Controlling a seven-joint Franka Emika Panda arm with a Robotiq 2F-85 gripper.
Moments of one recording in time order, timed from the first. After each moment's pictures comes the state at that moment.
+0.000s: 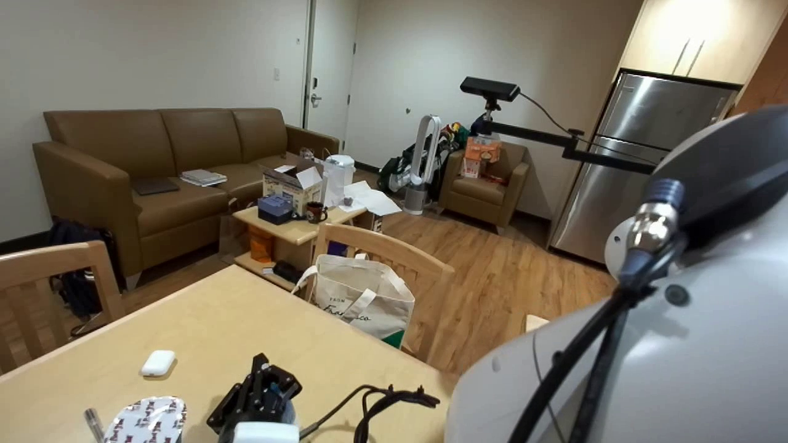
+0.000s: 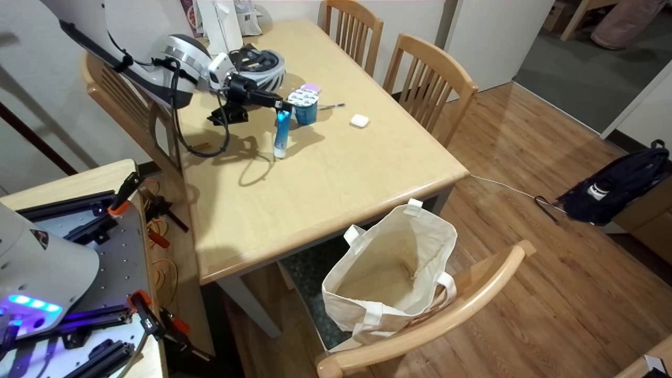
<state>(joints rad) 1.38 1.02 -0.63 -1.84 -0.97 1.95 2.06</state>
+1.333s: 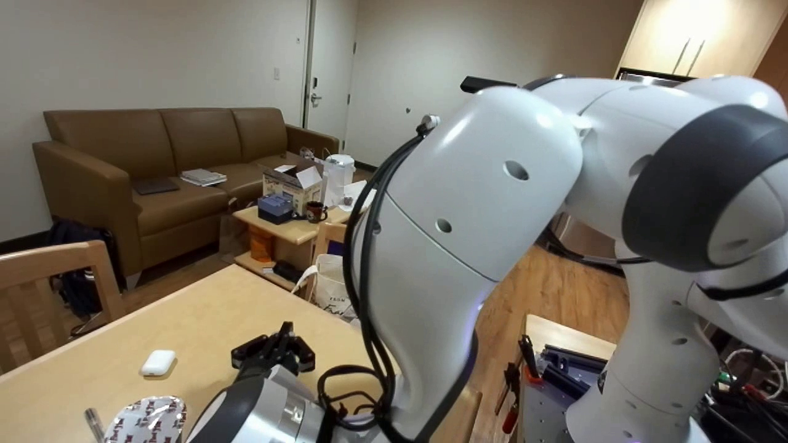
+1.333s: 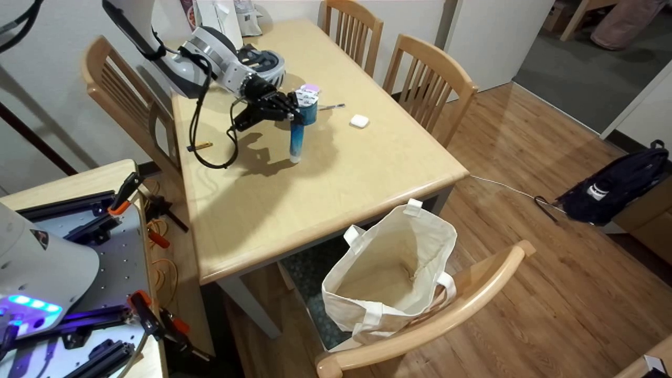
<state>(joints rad) 0.76 0.87 -0.07 -1.76 -1.22 1.57 2.59</state>
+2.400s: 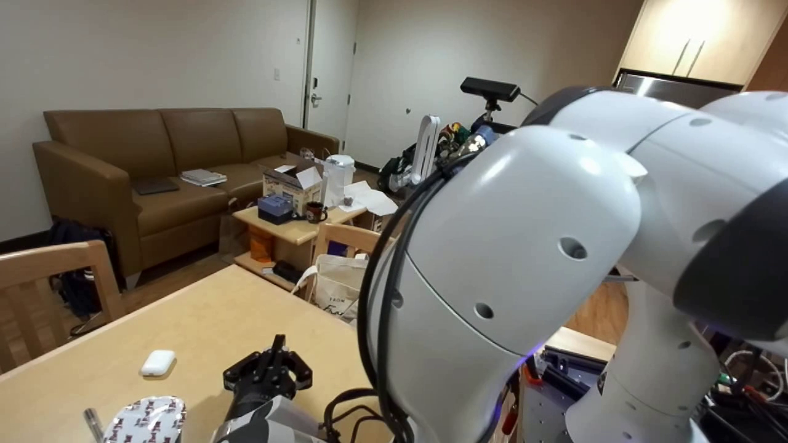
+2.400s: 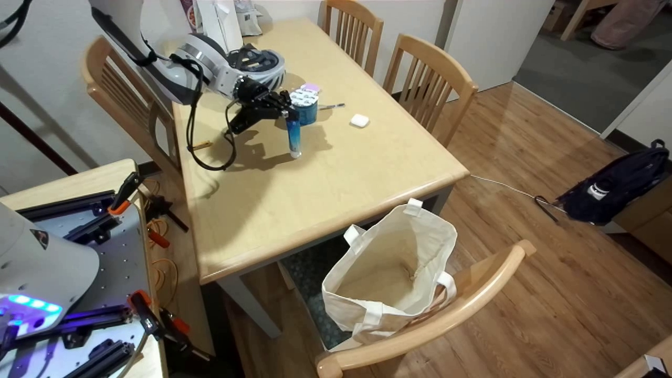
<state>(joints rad) 0.93 0.91 -0.20 -1.77 -1.19 1.62 2.61</state>
